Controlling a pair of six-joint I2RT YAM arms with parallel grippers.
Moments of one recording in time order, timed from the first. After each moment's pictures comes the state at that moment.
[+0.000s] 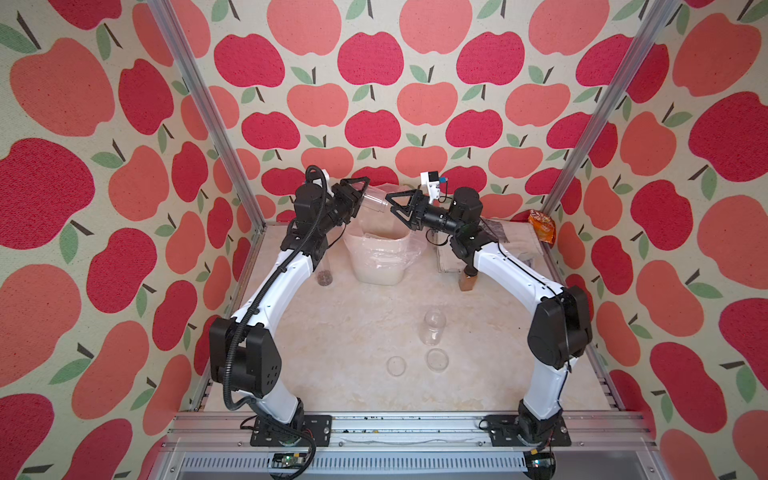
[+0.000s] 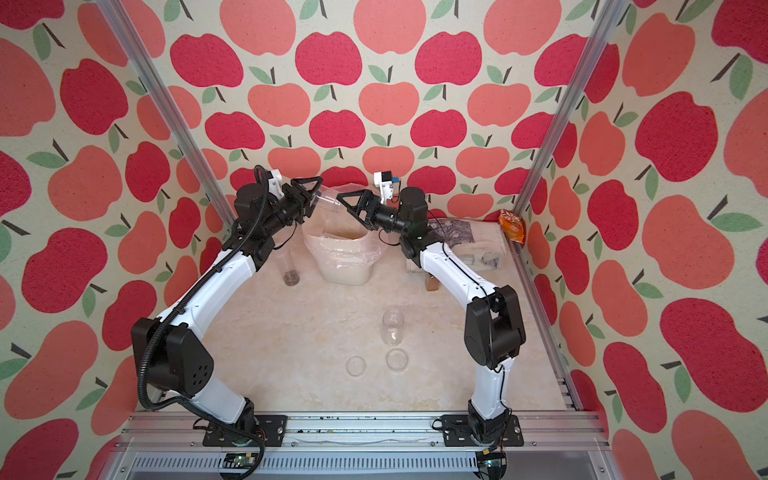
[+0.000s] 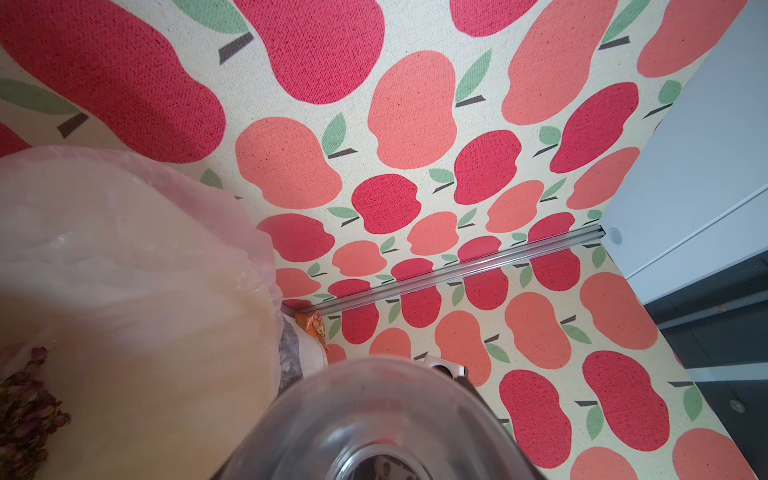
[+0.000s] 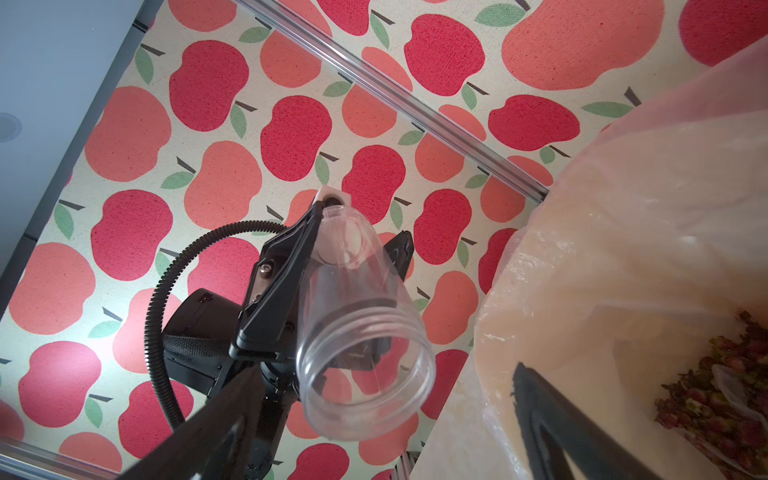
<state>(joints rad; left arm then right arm) -0.26 1.63 1.50 0.16 0.40 -1.27 0.57 1.90 1.68 0.33 -0.70 1.11</state>
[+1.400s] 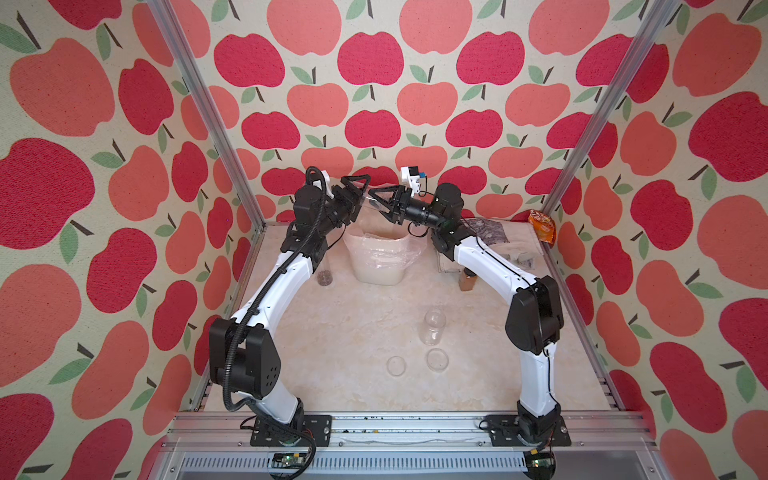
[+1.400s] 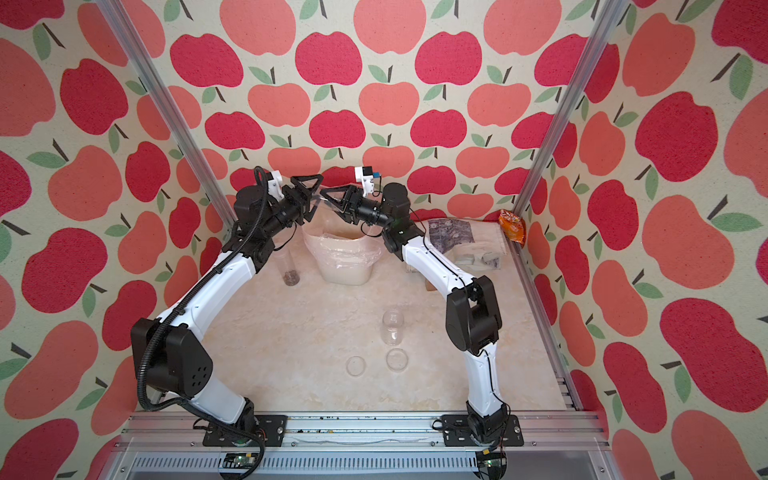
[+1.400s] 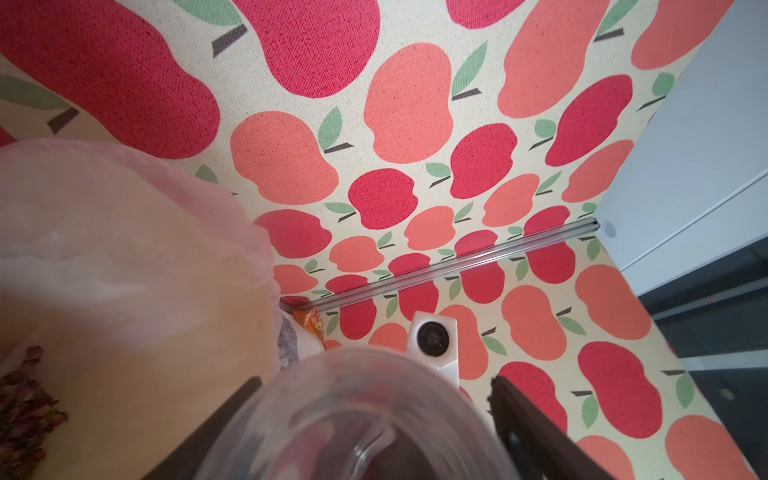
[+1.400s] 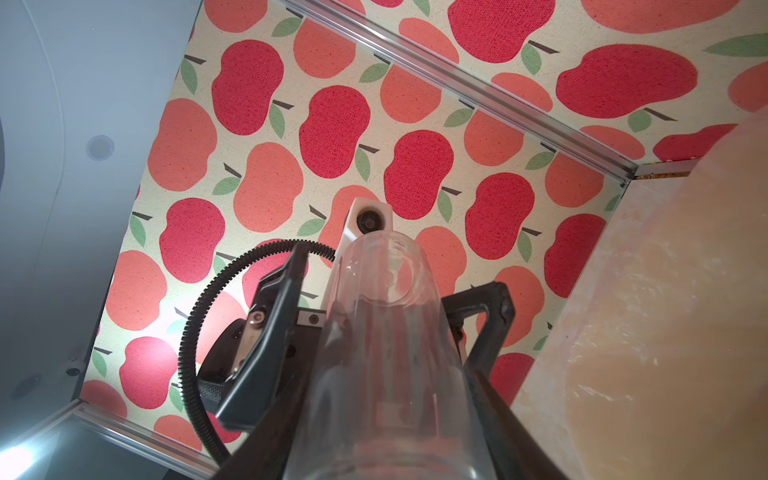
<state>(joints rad) -0.25 1.61 1.47 0.17 0.41 -1.25 0.63 2.05 1.87 0.42 -0.74 1.29</state>
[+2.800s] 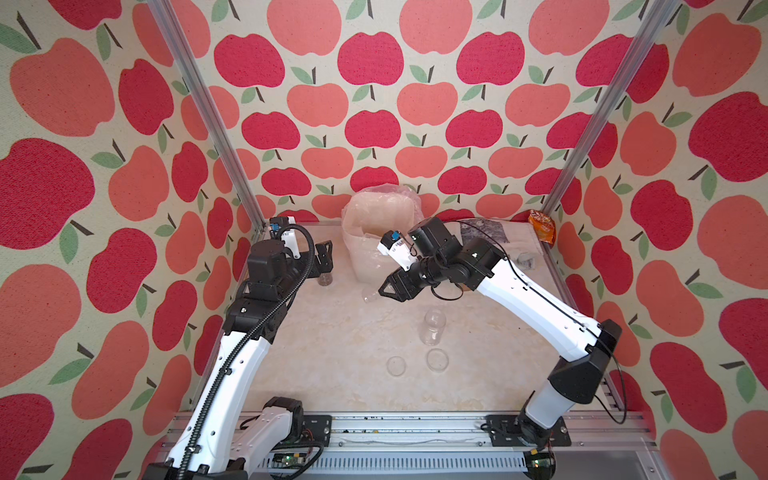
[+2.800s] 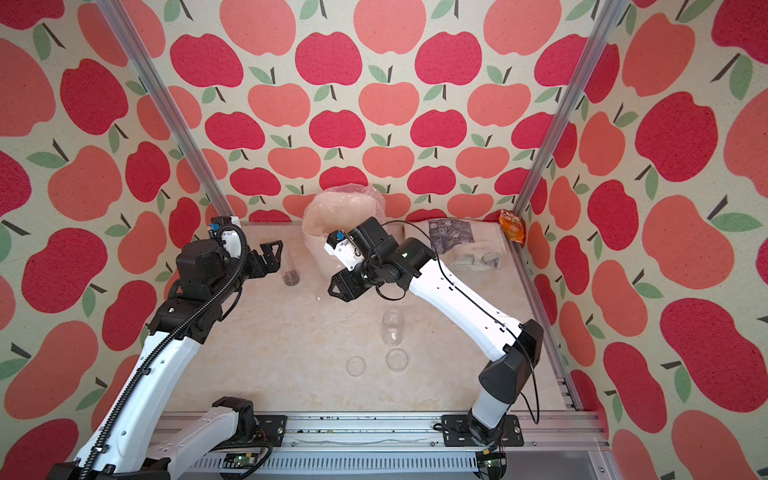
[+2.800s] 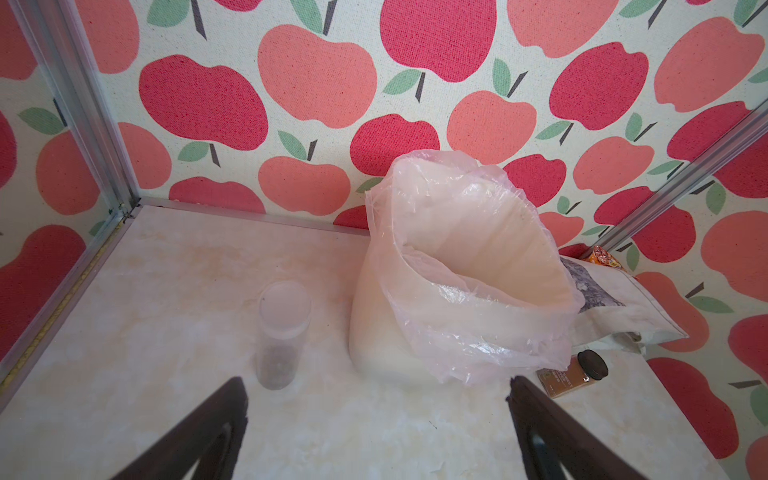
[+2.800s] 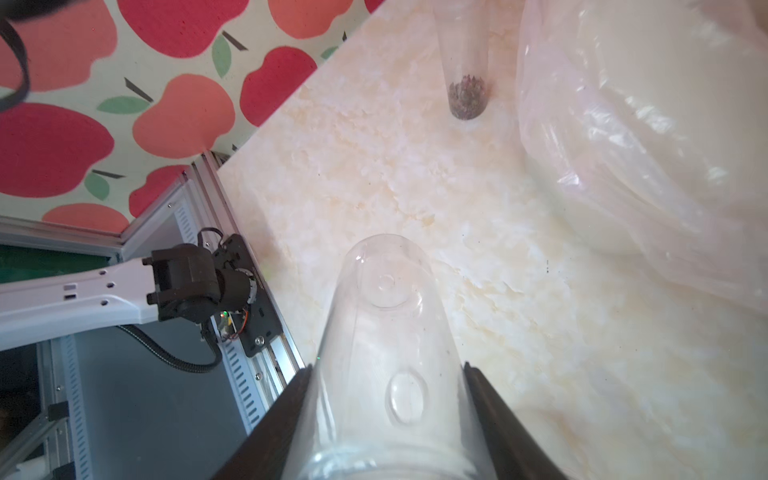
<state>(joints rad) -0.17 0.98 1.10 -0.43 0.06 -0.30 0.95 1.69 1.84 -1.04 -0.29 0.09</state>
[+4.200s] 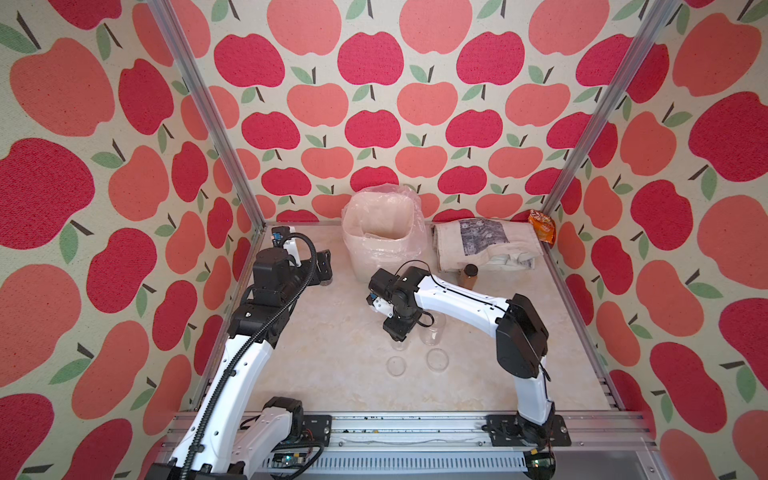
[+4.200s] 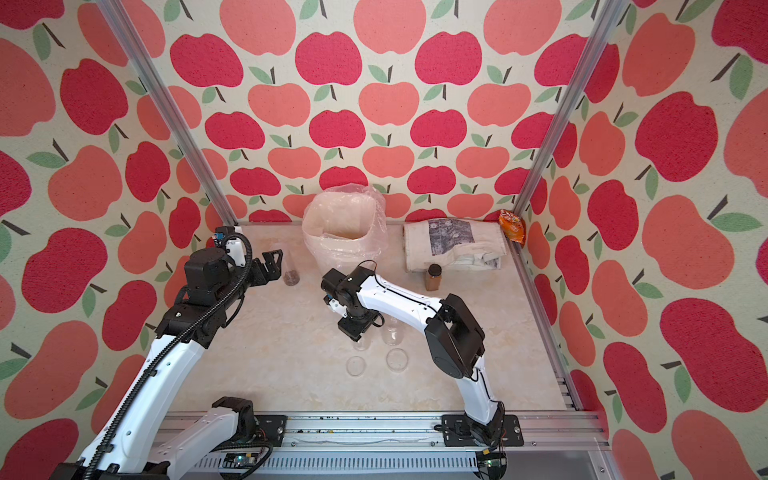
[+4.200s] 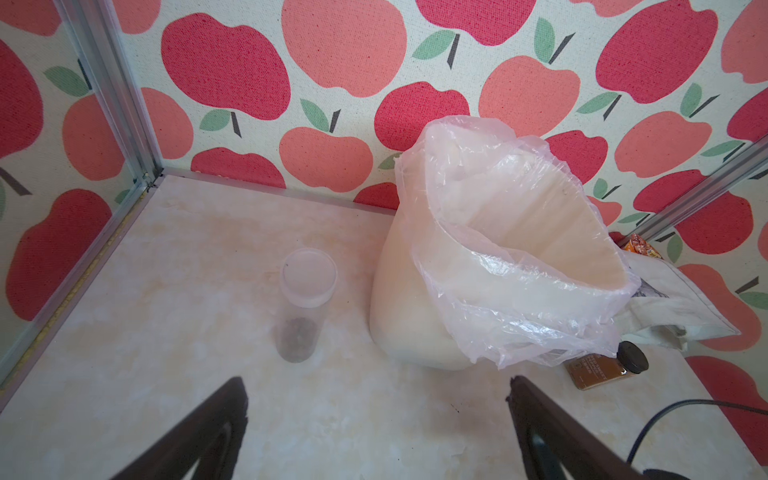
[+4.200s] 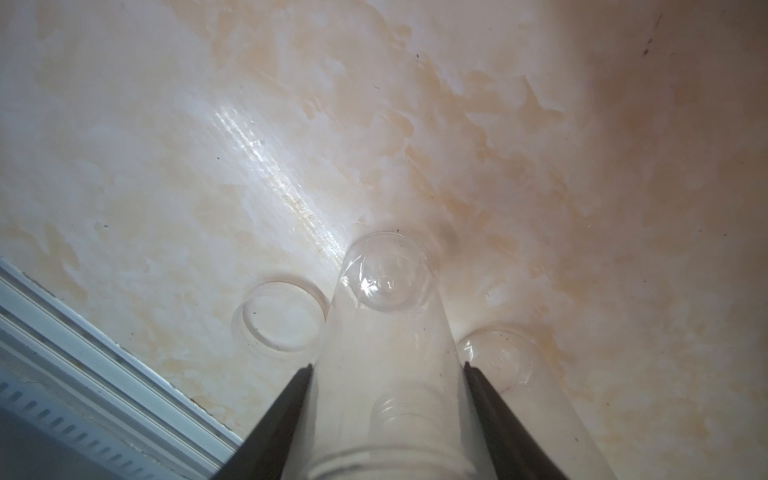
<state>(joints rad) -0.16 0.96 1.02 -0.43 0.01 -0.30 1.03 2.02 1.72 -1.19 -0.02 -0.03</state>
